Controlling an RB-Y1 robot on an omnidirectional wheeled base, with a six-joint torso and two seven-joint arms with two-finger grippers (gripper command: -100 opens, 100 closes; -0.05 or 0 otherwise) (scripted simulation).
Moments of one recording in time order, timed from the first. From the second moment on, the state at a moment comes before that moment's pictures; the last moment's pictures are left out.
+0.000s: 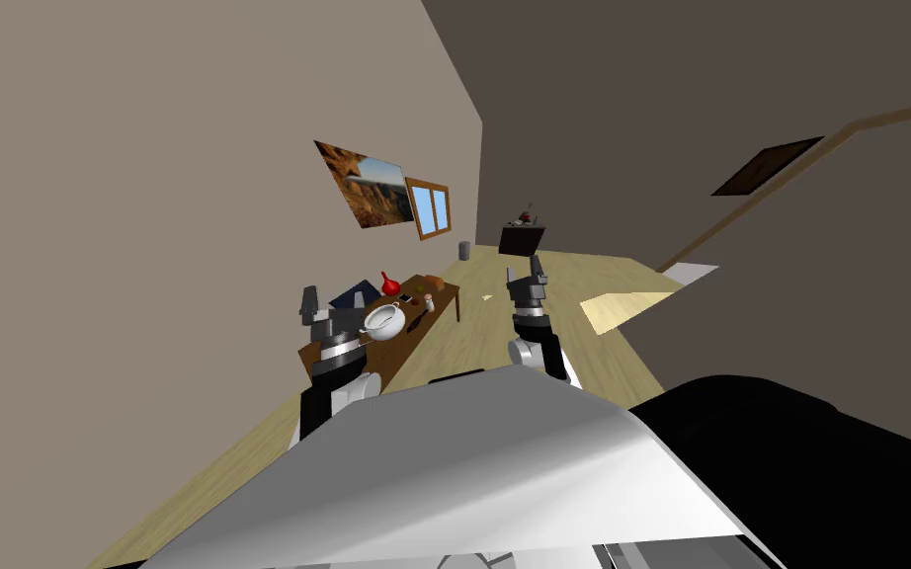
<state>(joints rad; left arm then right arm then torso) 0.50 0.02 0.00 -2.36 0.10 -0.39 0.17 0.48 0.03 0.04 -2.37 -0.03 -0.38 -0.16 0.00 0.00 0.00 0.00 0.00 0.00</state>
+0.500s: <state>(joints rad) 0.43 0.08 -0.01 -2.25 0.10 -0.29 0.17 0.48 0.03 0.04 -2.37 -0.03 -0.38 -0.16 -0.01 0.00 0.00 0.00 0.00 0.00</state>
